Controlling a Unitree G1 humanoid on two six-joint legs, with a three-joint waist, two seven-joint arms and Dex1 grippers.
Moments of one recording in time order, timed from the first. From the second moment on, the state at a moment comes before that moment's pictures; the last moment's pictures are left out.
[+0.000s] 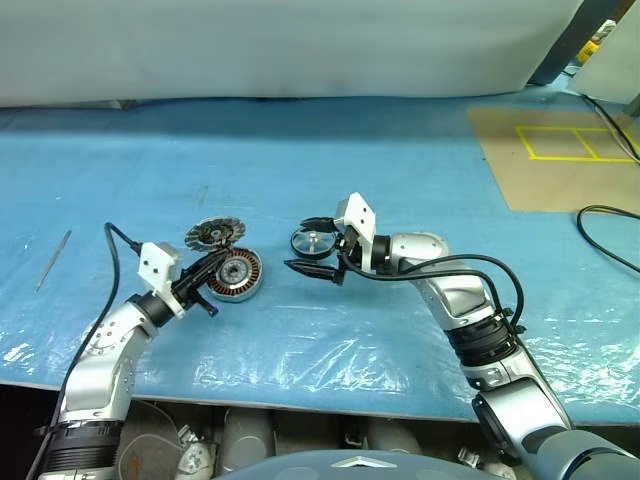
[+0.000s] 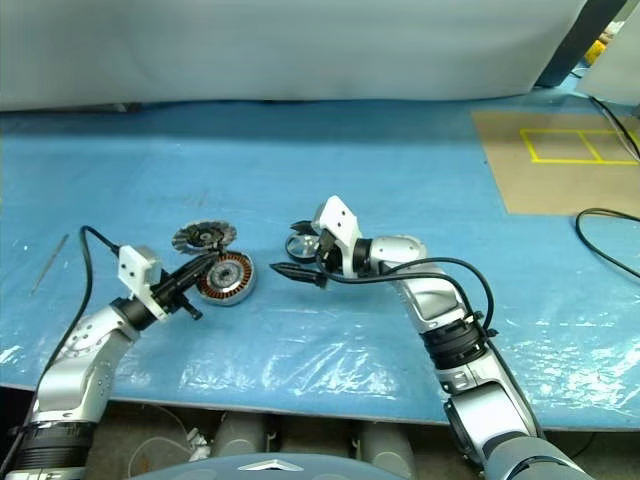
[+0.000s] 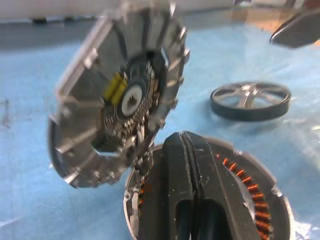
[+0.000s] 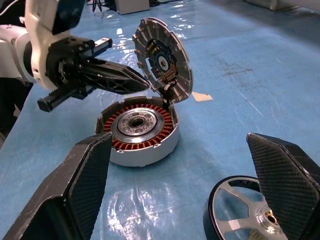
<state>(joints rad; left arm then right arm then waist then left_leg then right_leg) 0.04 0.45 0.20 -0.10 -0.46 0.11 -0.77 -0.53 -0.31 0.28 -0.03 0.25 0.44 0.91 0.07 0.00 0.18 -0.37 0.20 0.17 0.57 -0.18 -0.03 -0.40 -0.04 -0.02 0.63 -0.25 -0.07</state>
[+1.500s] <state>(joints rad) 0.22 0.44 0.18 -0.32 -0.46 0.11 -0.72 -1.13 -0.27 0.42 0.85 -0.05 0.49 1.17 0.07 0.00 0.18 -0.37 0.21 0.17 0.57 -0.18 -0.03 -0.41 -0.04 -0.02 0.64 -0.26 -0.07</state>
